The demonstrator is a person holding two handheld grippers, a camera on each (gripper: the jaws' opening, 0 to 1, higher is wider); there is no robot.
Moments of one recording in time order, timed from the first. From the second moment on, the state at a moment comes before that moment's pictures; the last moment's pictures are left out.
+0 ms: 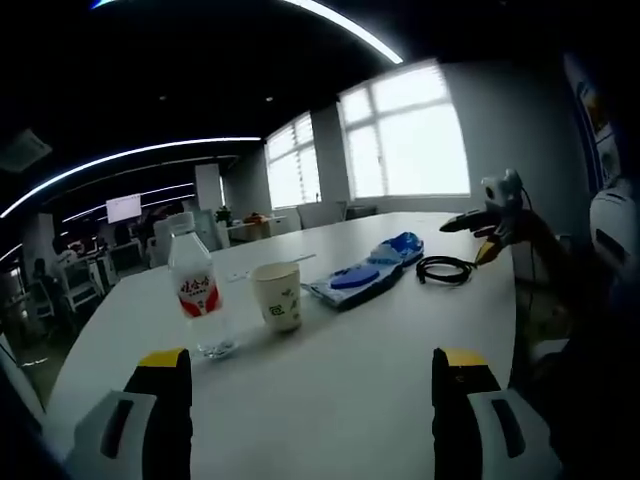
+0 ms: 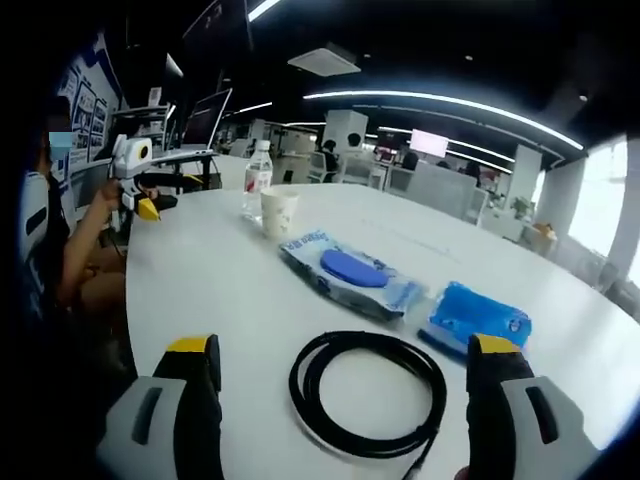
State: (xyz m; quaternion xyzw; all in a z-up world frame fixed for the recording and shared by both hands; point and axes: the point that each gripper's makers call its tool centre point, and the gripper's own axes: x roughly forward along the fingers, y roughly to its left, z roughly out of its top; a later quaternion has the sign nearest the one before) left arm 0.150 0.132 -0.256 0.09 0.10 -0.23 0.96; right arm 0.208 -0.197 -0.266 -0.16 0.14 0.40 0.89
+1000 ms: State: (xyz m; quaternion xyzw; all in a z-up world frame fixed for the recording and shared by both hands) left arm 0.079 0.172 -0.265 0.08 0.06 -0.23 0.97; right arm 0.162 -0.321 -0.283 -0.11 0.12 0.35 0.92
